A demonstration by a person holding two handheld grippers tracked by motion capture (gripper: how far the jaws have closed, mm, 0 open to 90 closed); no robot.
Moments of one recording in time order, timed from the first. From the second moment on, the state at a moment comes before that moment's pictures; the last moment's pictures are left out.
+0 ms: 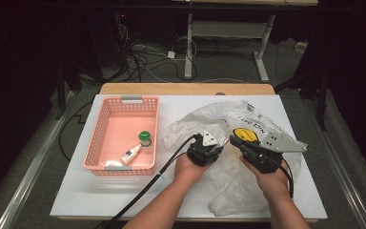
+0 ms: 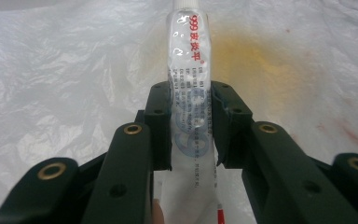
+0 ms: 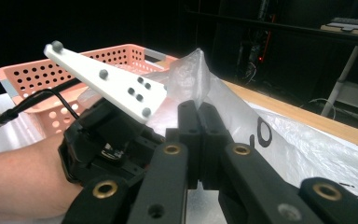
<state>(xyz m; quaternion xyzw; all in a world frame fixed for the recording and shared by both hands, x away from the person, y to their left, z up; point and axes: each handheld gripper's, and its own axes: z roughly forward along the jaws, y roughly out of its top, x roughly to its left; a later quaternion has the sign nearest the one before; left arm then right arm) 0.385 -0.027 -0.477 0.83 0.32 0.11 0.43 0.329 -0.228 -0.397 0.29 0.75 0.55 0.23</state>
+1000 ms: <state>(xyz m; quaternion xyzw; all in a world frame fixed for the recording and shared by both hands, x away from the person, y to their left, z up) 0.386 -0.030 -0.482 0.84 0.31 0.10 0.43 0.332 -0.231 -0.400 0.29 0.75 0.55 0.23</state>
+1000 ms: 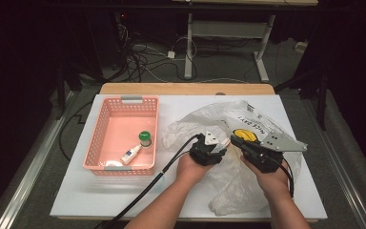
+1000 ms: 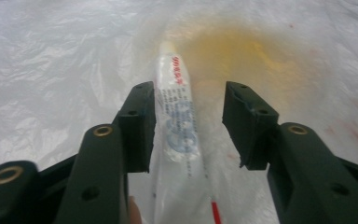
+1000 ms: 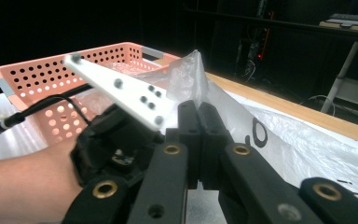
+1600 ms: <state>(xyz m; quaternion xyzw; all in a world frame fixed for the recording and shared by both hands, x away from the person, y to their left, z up) 0.343 -0.005 -0.473 0.83 0.29 0.04 0.47 0.329 -0.233 -0.399 0.29 0.75 0.55 0.23</state>
